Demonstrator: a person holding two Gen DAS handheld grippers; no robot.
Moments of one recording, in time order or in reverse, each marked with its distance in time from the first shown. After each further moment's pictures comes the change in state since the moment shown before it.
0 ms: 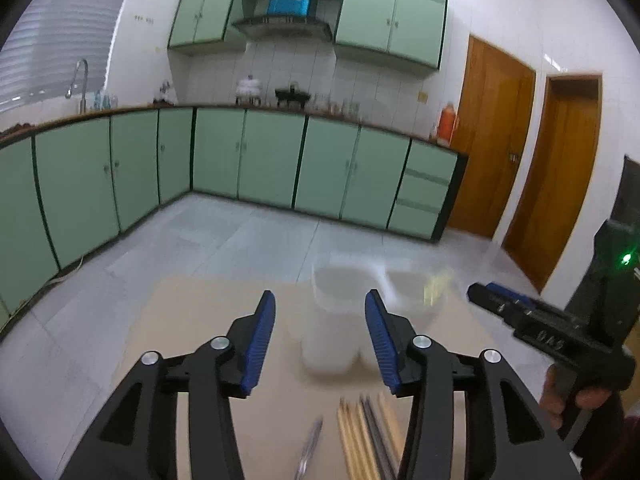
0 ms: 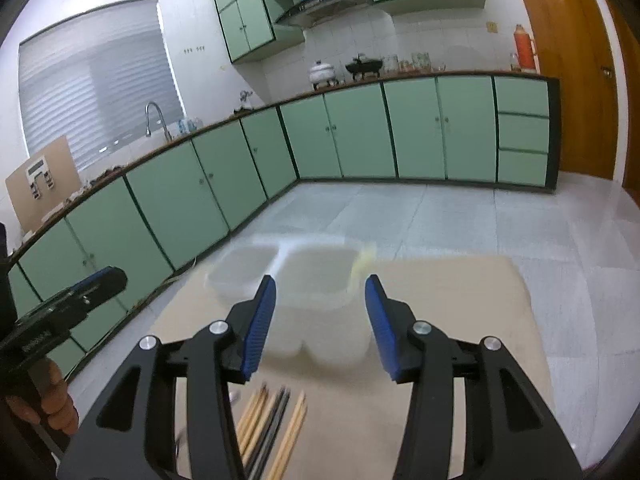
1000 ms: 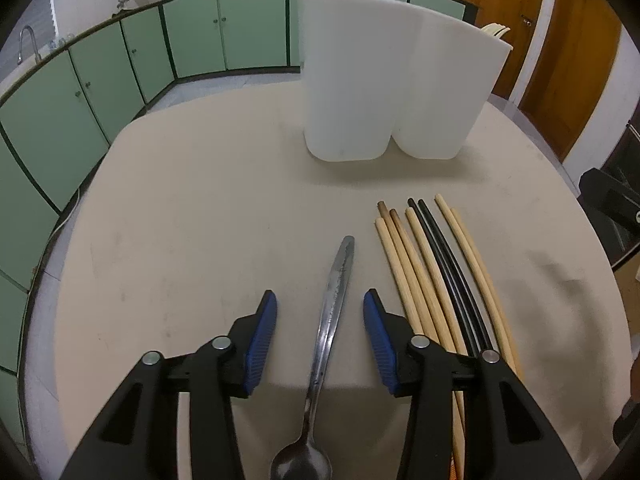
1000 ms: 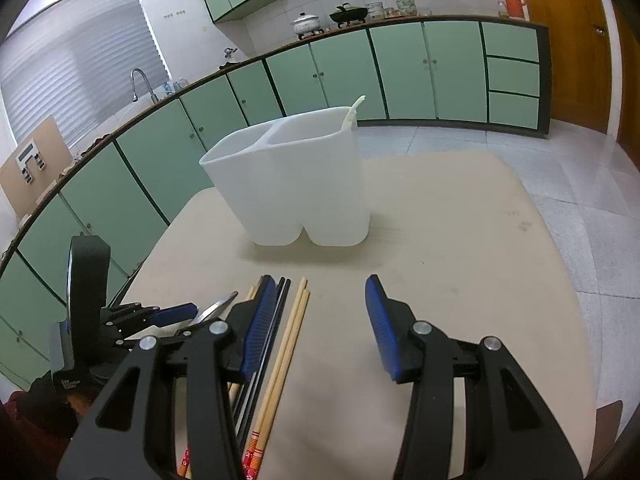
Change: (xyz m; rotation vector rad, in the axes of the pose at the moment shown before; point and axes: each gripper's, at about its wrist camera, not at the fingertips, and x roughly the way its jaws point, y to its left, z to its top) left arm 0.082 0.002 -0.104 0.135 0.505 0.054; right arm -0.005 0.009 -0.070 0.057 0.165 -0.019
